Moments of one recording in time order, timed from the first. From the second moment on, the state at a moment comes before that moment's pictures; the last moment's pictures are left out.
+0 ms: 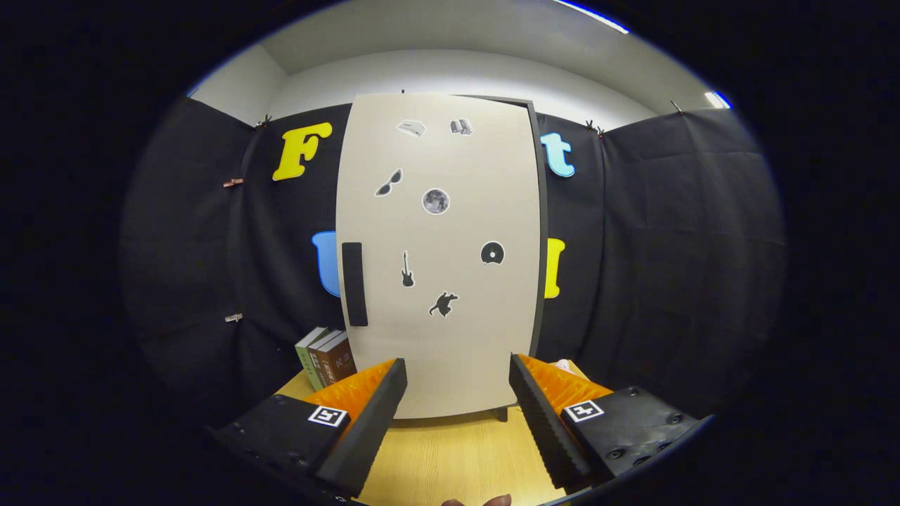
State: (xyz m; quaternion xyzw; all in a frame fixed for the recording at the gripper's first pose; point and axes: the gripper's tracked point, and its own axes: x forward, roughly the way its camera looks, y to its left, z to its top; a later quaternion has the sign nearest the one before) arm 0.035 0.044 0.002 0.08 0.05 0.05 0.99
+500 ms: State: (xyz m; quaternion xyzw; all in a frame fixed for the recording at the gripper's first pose) arm 0.033 0.041 0.000 0.08 0.05 0.05 0.99
